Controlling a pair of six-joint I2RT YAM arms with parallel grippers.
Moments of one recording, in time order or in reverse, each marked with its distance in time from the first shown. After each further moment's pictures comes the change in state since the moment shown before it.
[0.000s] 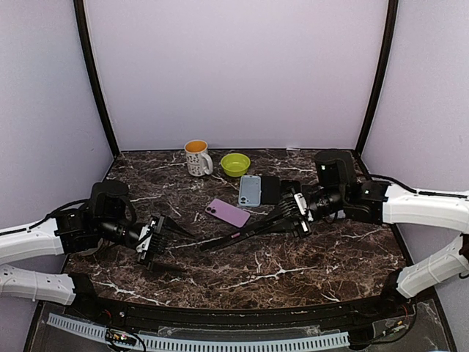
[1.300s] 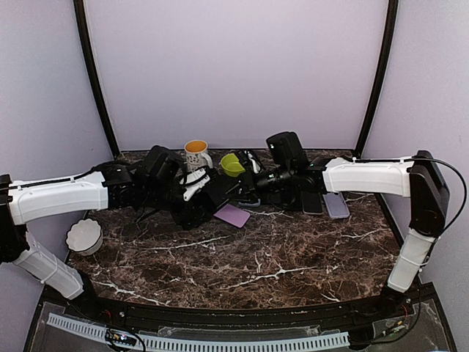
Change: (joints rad) left arm 0.002 0.510 0.488 -0.267 -0.744 -0.626; right arm -0.068 0.507 0.430 -0.031 0.221 1.612
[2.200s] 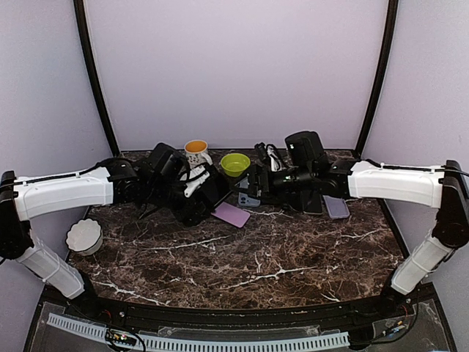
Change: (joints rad) left arm 0.020 0.045 0.044 -0.061 -0.036 -0.088; right arm -0.002 -0.212 -0.145 -0.063 0.252 -0.109
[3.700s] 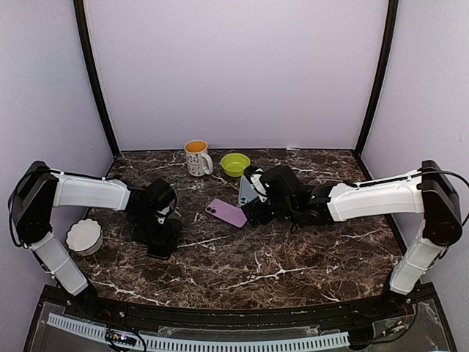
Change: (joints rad) left arm 0.230 0.182 -0.207 -0.209 0.020 -0.586; right arm 0.170 0.108 -0.090 0.050 0.832 -0.631
